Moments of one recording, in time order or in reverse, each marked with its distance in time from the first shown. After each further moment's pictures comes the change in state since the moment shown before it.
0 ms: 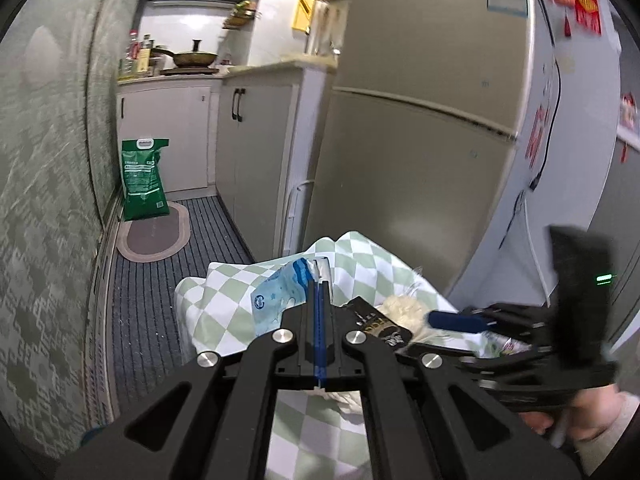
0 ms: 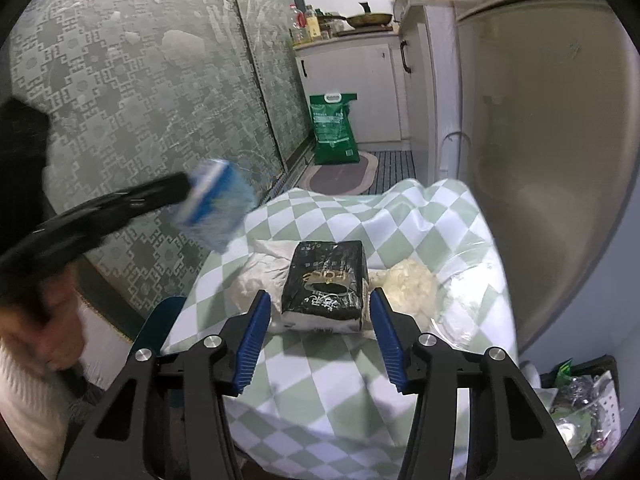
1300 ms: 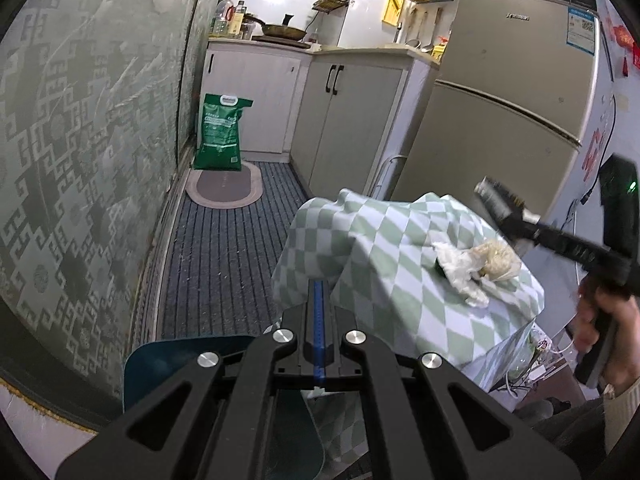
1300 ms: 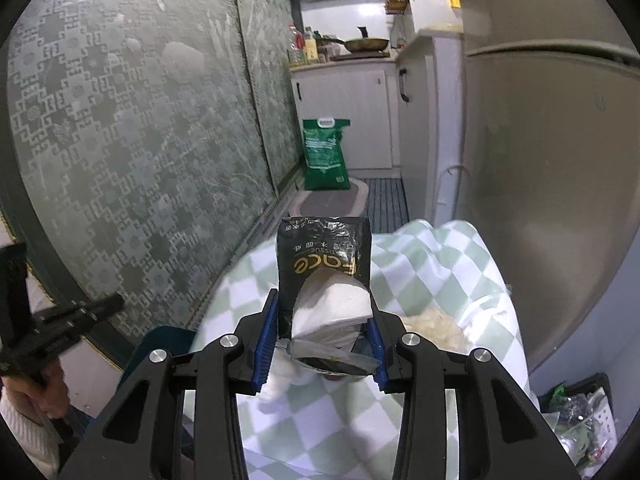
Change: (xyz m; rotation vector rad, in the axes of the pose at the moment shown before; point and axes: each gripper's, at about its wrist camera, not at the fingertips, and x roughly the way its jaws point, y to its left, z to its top) left arm -0.064 0.102 -0.087 -0.177 0.054 0.186; right arm 0.001 0.036 0.024 -0.041 -0.107 -0.054
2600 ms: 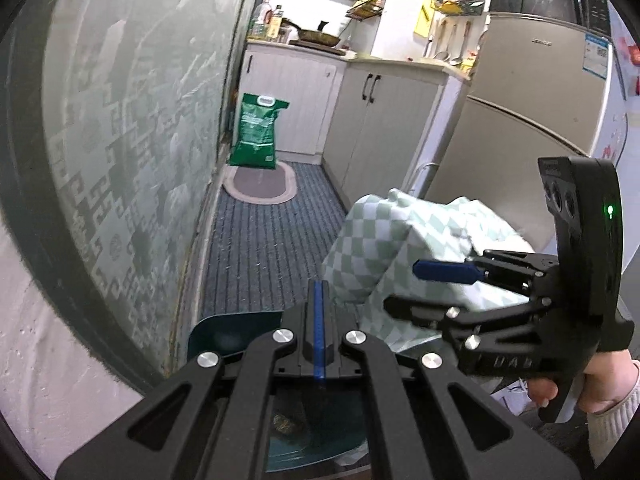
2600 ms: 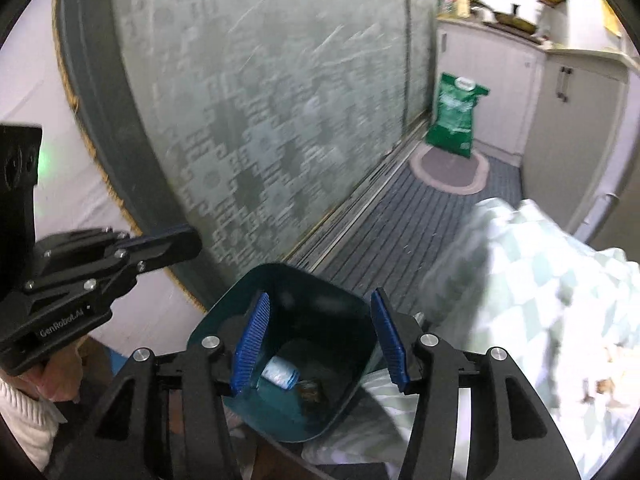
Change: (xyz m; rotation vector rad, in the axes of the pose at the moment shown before) left arm -0.055 0.048 -0.014 -0.054 -0.014 0.061; right arm 0.069 0.179 -0.028 -0.282 0.227 0.252
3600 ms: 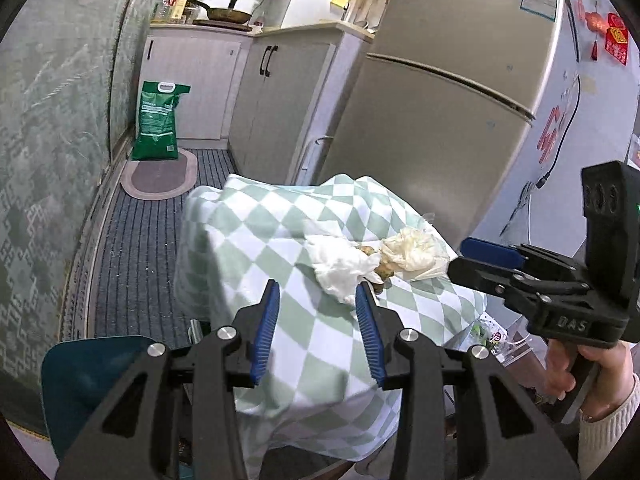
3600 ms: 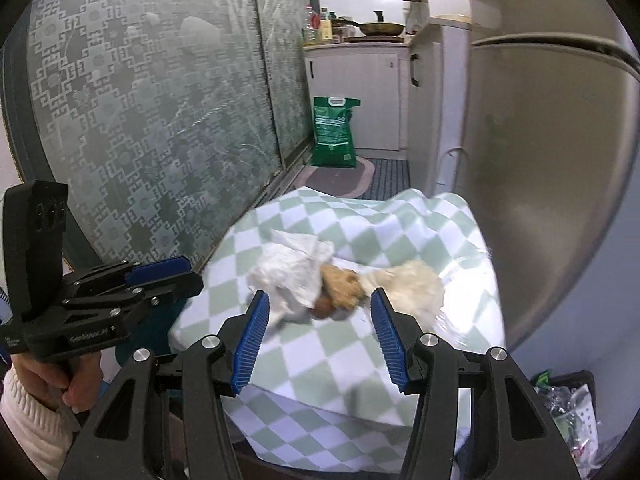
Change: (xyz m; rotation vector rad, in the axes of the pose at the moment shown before) left arm 0.094 -0.149 0.010 0.081 0.080 -0.248; right arm -0.133 -0.155 -0.078 0.242 -0.127 -0.240
